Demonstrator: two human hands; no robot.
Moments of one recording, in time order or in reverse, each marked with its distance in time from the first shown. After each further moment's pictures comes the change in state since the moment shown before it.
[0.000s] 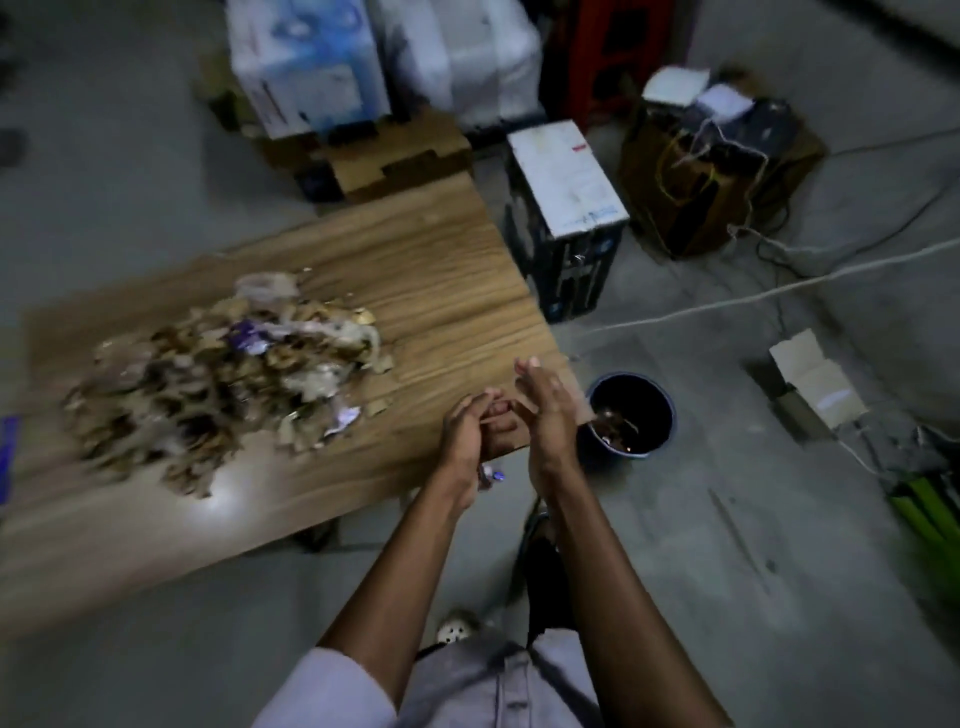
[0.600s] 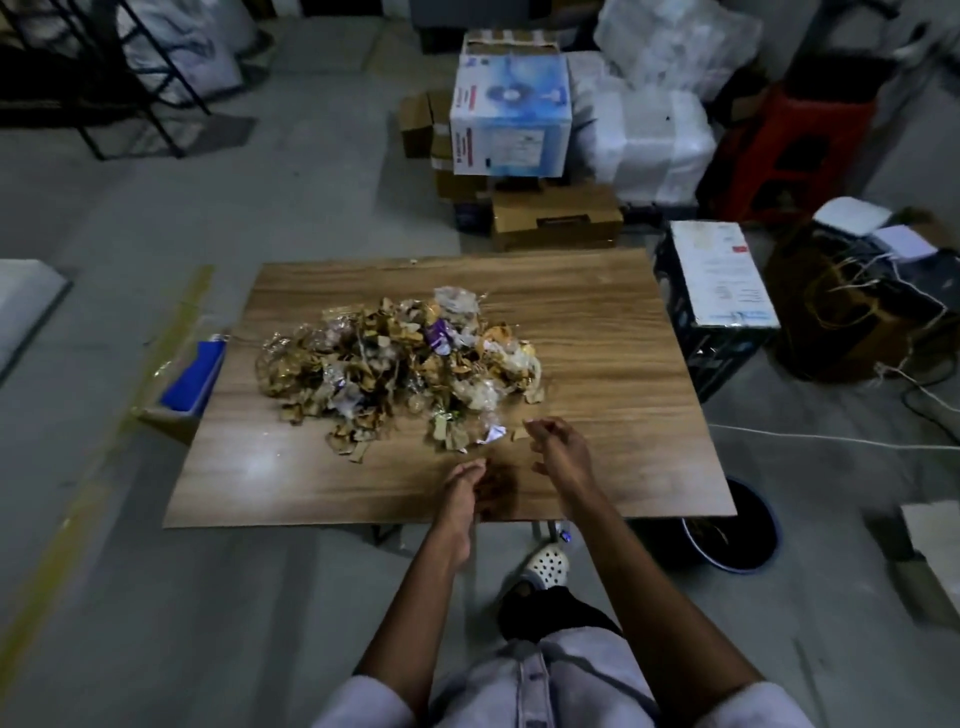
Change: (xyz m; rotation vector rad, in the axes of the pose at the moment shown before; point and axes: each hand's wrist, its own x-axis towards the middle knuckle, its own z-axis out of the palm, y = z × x) left_hand -0.026 0.002 -0.197 -0.193 0.301 -0.061; right_hand -0.013 0.078 0.147 -0.525 -0.259 0.129
